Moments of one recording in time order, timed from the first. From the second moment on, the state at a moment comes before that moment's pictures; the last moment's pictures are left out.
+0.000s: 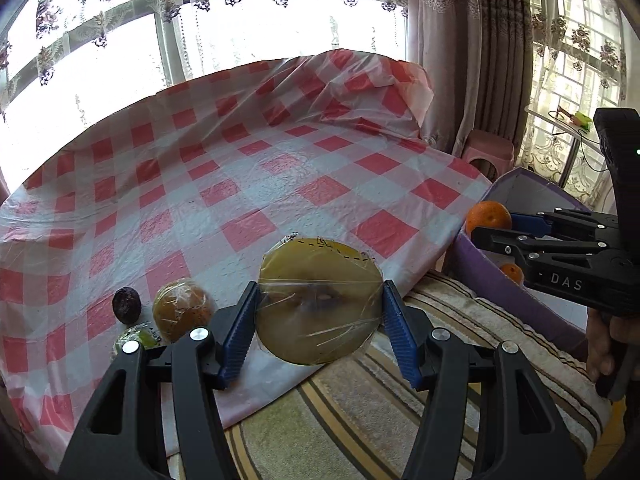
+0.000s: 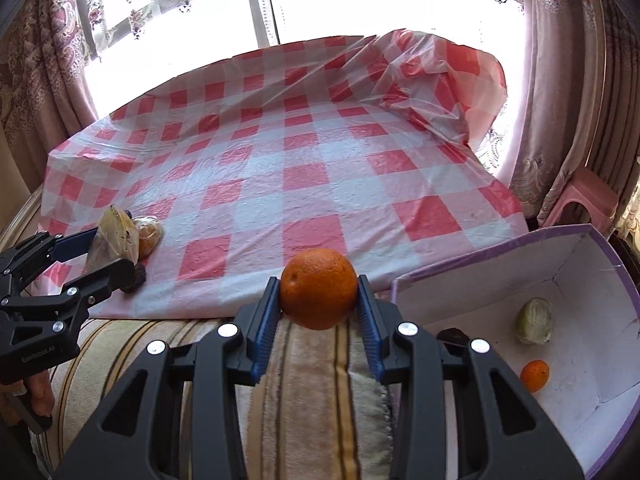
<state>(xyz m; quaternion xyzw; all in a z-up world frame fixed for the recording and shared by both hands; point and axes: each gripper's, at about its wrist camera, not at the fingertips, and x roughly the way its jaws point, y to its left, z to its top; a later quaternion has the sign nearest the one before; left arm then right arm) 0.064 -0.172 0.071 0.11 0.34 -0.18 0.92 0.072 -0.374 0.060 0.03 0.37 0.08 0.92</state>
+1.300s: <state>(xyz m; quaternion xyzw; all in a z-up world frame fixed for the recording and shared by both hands) 0.069 -0.423 -0.039 0.33 0.45 -0.37 0.74 0.167 -0.512 -0.047 -0.07 0.53 0.00 0.84</state>
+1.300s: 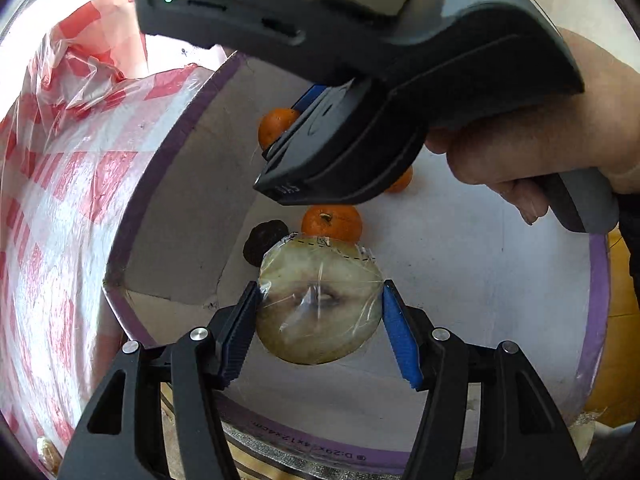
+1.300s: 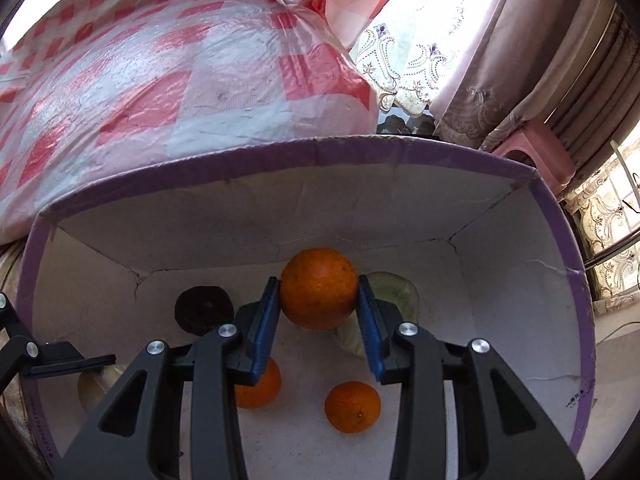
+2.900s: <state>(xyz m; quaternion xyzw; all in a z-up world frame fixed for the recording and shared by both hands) 0.107 -0.315 0.043 0.06 0.35 -0.28 0.89 0.073 -0.510 0.063 0.05 0.37 -0.10 0.92</state>
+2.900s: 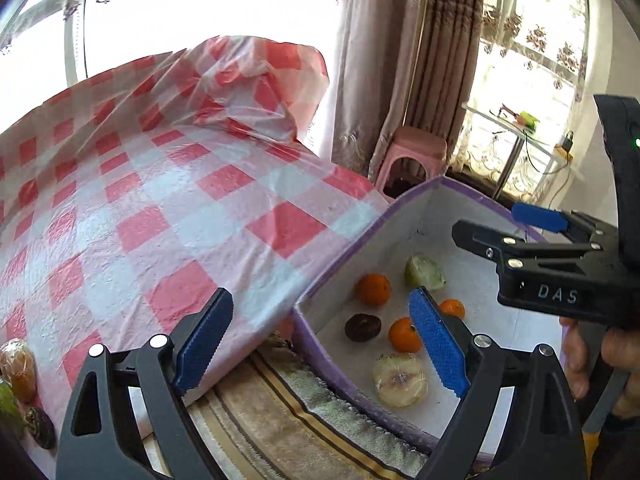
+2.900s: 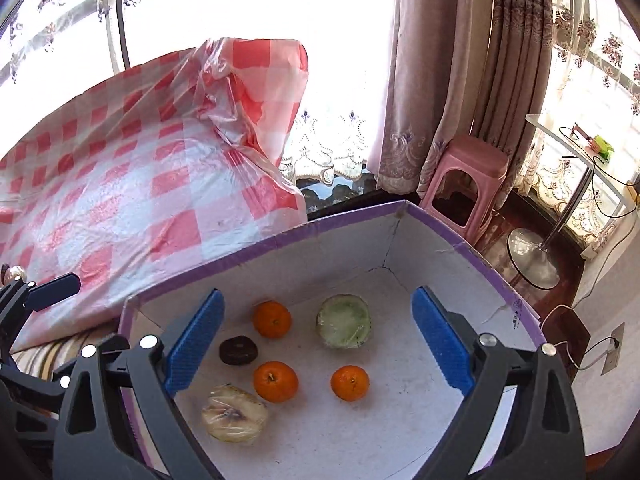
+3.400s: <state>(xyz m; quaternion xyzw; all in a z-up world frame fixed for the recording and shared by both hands) 0.107 -0.123 0.067 -0.07 0.33 -0.11 0.93 0.076 -0.352 0.060 0.03 0.36 0.06 0.93</state>
